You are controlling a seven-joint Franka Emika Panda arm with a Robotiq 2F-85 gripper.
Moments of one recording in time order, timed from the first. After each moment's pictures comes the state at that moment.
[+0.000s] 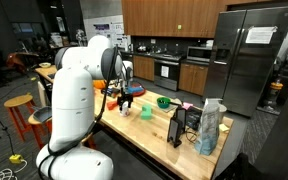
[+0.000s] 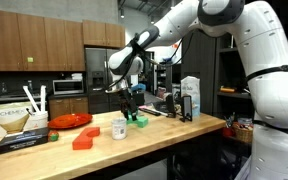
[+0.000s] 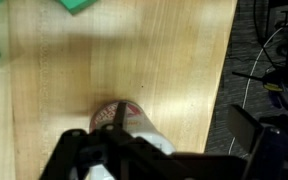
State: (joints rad) arm 0.13 0.30 0.21 -1.86 -0.01 1.88 -1.12
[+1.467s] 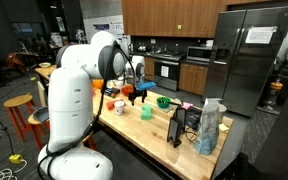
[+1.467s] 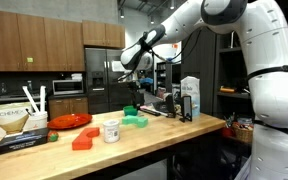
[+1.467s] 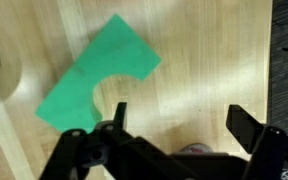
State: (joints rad) arm 0.06 0.24 0.12 -1.86 -0.02 1.98 -0.98
